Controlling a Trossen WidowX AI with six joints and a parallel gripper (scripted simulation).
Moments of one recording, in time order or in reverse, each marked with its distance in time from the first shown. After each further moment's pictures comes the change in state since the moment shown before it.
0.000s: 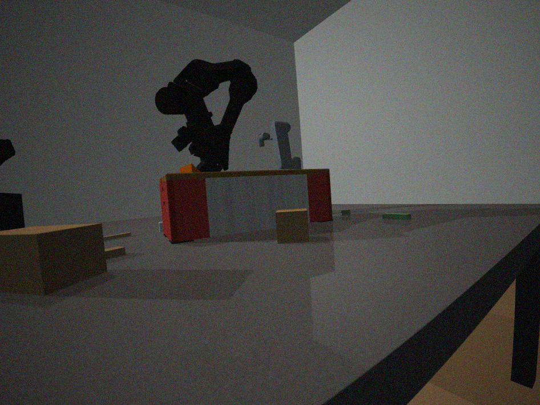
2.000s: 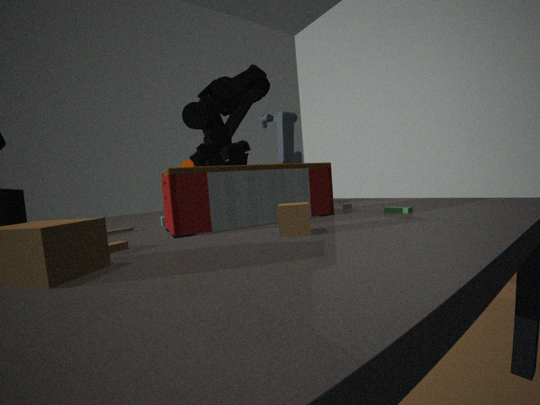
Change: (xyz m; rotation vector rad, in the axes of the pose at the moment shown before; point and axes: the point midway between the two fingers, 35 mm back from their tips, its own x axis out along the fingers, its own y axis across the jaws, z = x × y) arm 0.062 0.003 -0.018 -0.002 0.006 0.000
